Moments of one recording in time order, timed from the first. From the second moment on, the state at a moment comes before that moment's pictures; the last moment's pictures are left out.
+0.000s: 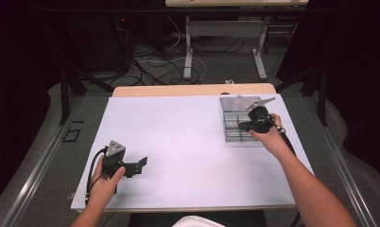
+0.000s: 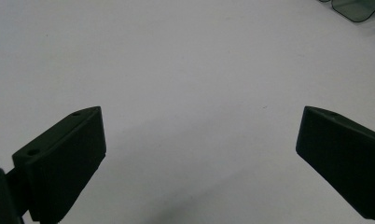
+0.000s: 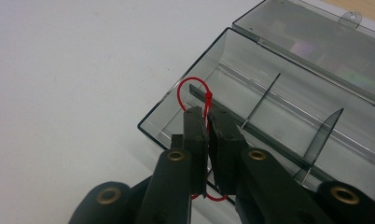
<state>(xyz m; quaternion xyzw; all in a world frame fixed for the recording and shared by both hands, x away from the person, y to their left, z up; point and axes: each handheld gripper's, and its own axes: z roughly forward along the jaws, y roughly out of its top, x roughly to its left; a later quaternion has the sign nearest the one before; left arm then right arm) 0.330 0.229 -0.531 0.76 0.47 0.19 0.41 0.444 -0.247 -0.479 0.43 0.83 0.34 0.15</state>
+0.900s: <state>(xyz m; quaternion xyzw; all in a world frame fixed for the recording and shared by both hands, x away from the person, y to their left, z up) 0.331 0.229 -0.531 0.76 0.47 0.19 0.41 0.462 -0.234 -0.493 0.44 0.83 0.32 0.15</state>
